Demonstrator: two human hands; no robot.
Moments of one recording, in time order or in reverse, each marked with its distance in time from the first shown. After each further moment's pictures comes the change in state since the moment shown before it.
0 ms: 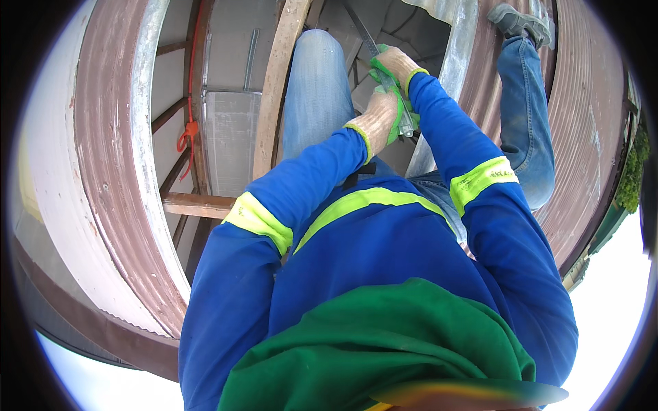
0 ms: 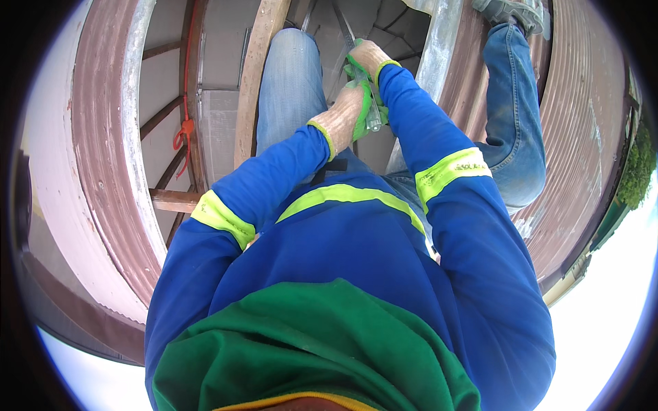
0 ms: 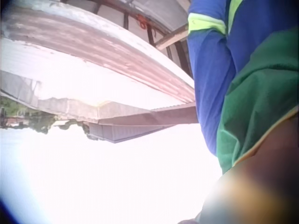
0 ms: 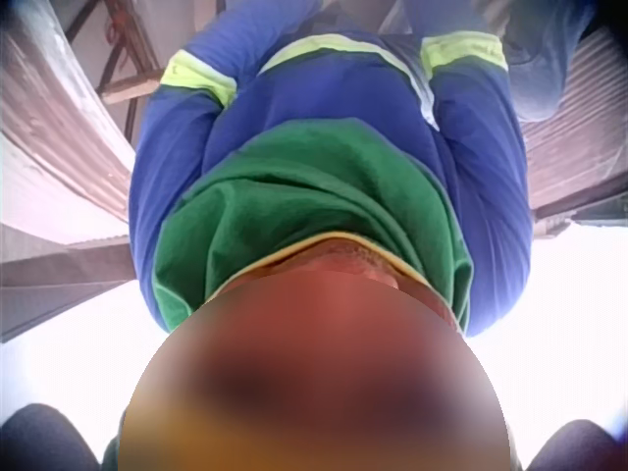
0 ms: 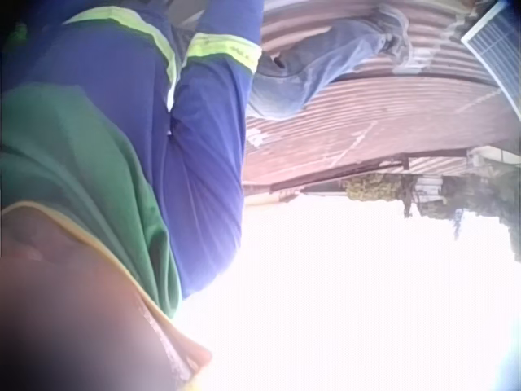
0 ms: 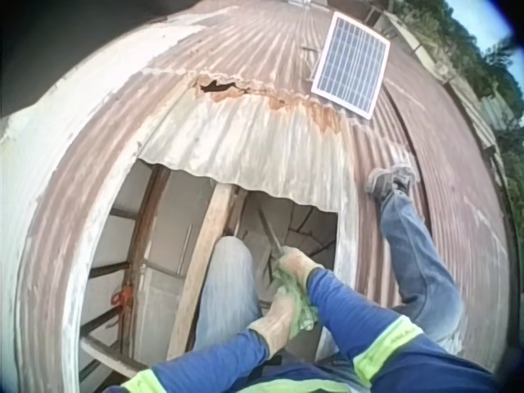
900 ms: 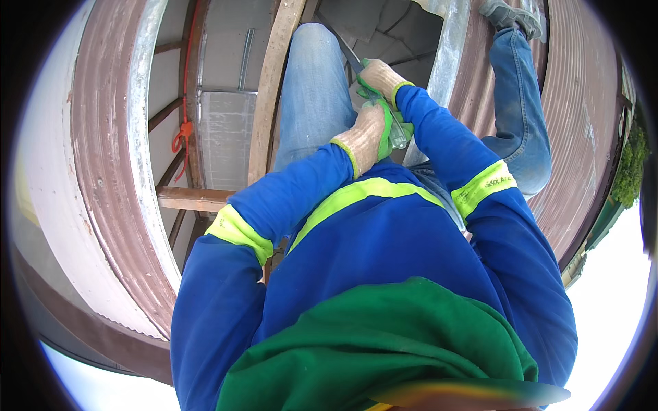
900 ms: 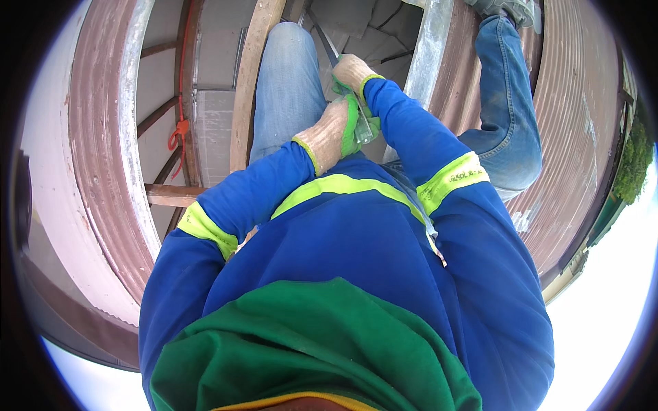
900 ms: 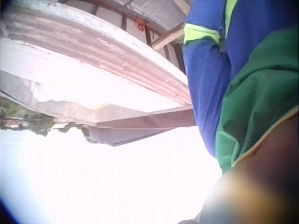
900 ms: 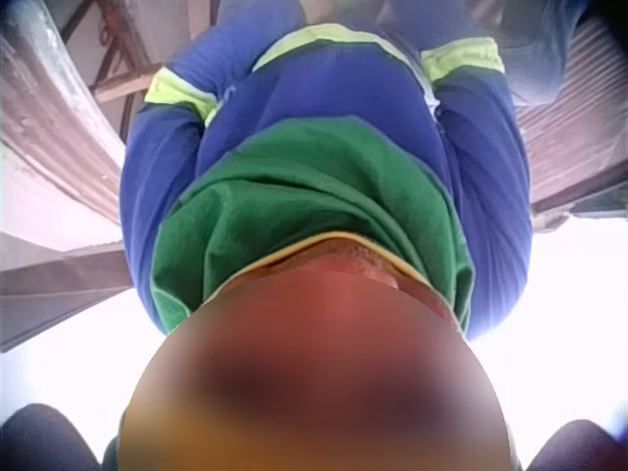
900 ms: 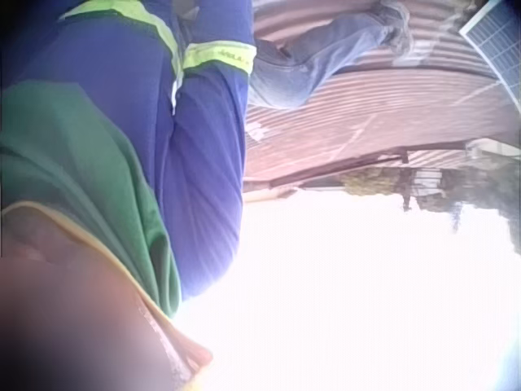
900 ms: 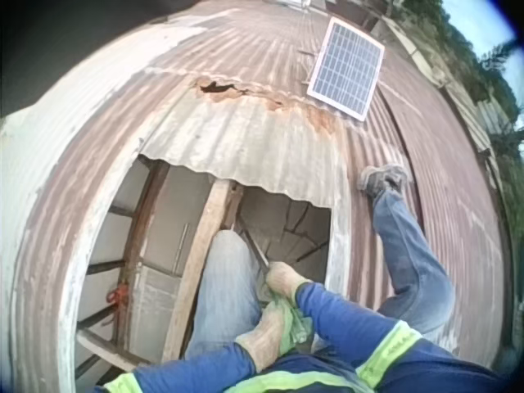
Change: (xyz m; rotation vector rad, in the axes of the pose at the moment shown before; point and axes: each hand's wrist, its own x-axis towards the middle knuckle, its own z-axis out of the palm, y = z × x) left_hand -0.010 -0.053 -0.048 -0.076 -0.246 -0.050; right_hand -0.019 -0.056 0.010 -0.078 0.001 -0.164
